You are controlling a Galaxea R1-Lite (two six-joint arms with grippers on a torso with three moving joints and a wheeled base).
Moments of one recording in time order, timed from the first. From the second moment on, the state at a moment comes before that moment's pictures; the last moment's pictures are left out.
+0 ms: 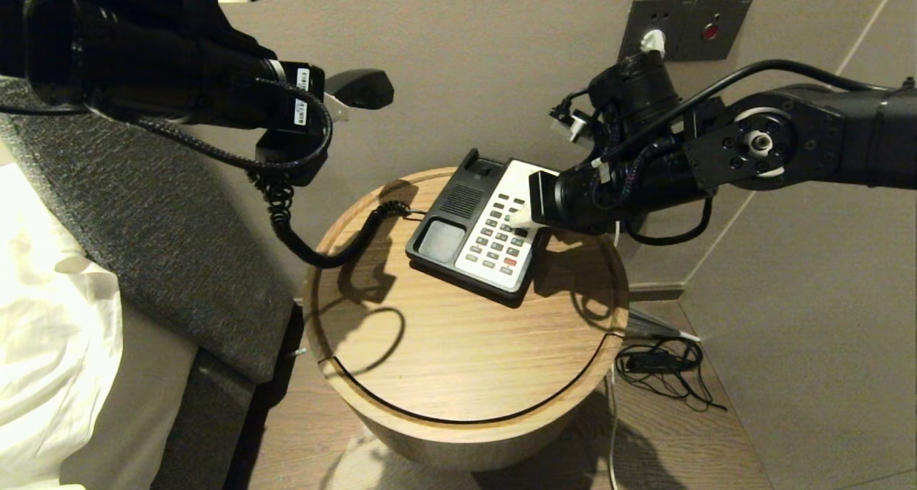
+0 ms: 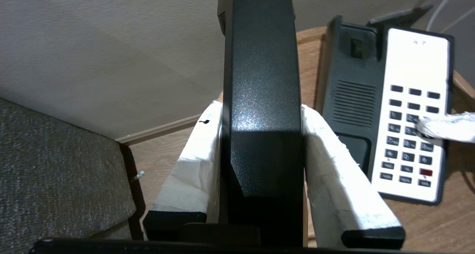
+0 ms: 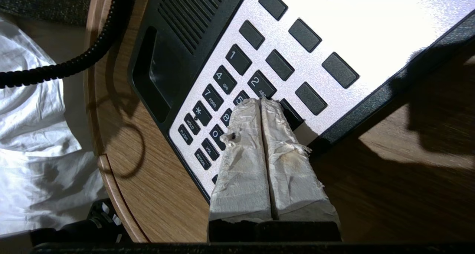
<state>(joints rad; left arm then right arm) -0.43 1.66 -1.78 0.43 0.10 0.01 0.53 2.00 -1.76 0.42 0.21 0.38</state>
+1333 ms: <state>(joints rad) -0.43 1.65 -1.77 0.44 0.10 0.01 0.58 1.98 -1.82 0.51 0.20 0.40</state>
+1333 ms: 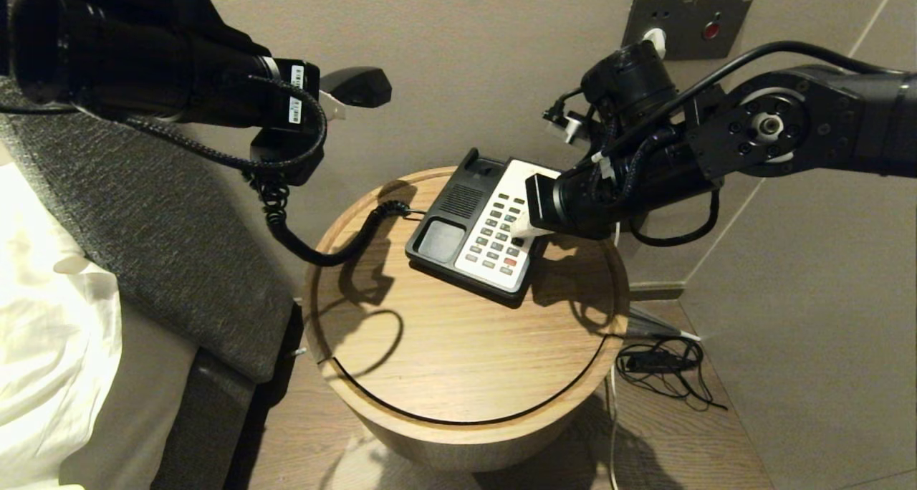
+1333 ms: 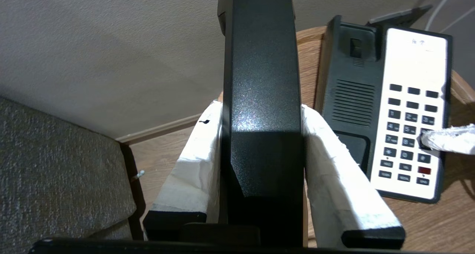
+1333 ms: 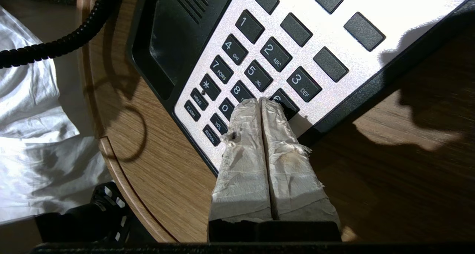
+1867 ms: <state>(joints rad) -0.43 1.66 -1.77 0.43 0.10 0.01 0.57 2.00 -1.79 0.50 0.16 0.36</state>
